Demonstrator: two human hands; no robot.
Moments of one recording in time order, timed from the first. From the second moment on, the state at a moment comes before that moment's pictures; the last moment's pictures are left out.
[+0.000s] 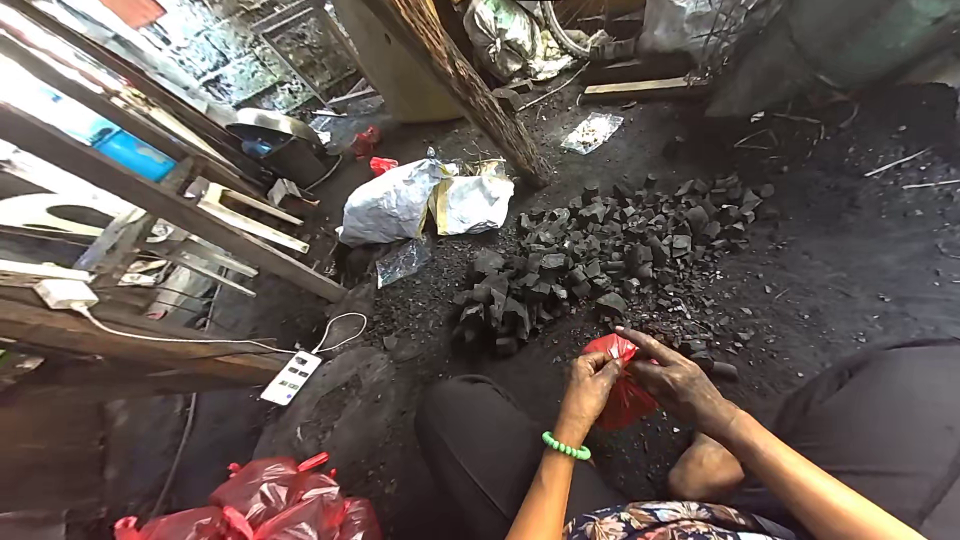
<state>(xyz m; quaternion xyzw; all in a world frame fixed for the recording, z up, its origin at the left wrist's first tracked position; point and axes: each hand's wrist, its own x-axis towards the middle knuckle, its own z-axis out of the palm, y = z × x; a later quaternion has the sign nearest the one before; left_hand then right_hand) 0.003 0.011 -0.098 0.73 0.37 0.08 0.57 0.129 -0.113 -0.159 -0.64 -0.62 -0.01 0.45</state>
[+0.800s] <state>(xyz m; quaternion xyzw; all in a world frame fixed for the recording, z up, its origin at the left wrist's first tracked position) -0.008 0.023 -0.164 0.78 0.46 -0.13 0.40 0.136 -0.093 -0.232 -0.71 -0.54 0.37 0.25</state>
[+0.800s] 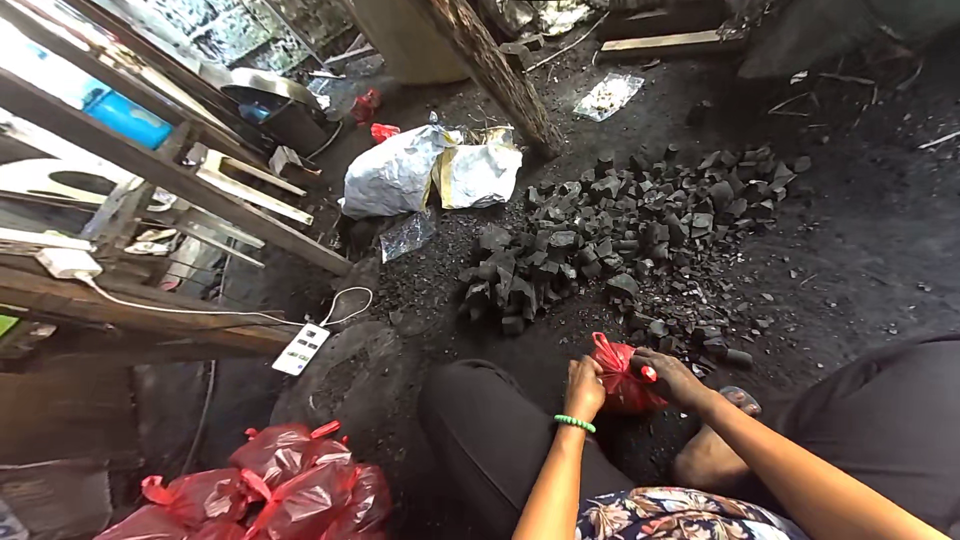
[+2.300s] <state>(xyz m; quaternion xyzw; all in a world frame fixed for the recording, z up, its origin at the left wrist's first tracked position) 0.002 0.018 -0.187 0.83 0.36 -0.12 0.41 0.158 -0.104 -0.232 -0.65 -0.42 0.49 0.40</state>
